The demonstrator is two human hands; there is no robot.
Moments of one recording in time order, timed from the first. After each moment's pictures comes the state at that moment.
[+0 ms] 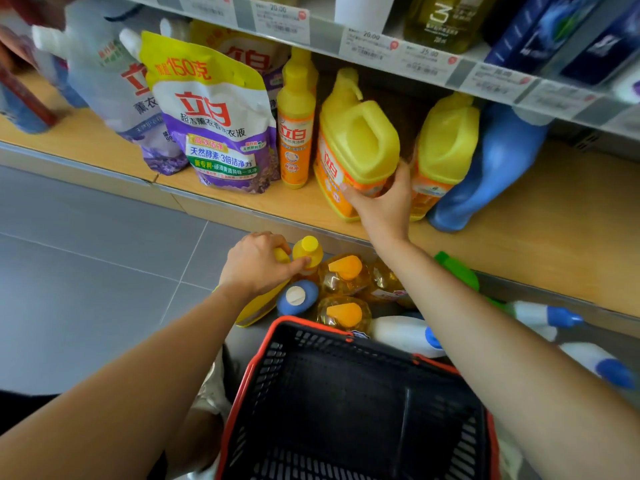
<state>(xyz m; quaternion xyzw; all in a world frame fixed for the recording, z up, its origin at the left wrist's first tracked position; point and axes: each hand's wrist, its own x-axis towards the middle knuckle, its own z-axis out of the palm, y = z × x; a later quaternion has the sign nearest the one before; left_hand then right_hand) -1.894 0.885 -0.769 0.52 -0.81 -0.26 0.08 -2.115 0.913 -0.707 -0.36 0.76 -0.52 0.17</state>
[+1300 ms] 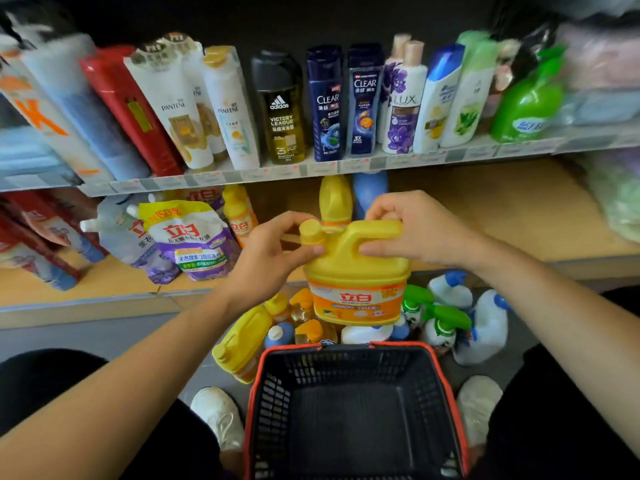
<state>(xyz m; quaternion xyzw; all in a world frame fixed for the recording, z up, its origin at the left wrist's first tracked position) -1.953 0.985 -0.505 0.21 -0.83 -0.46 0.24 -2.170 1.126 -0.470 -0.60 0.69 -0.34 0.23</state>
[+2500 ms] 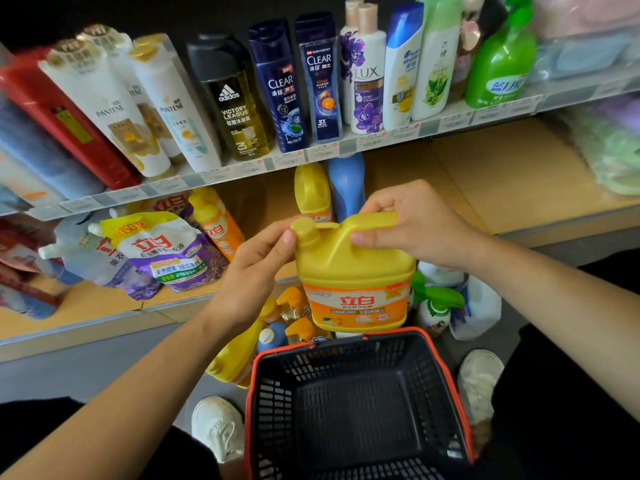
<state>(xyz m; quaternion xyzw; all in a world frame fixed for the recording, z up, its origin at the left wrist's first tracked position) -1.971 1.004 -0.522 0.17 -0.74 -0.62 0.21 -2.176 1.150 -0.485 -0.51 0.67 -0.47 0.25</state>
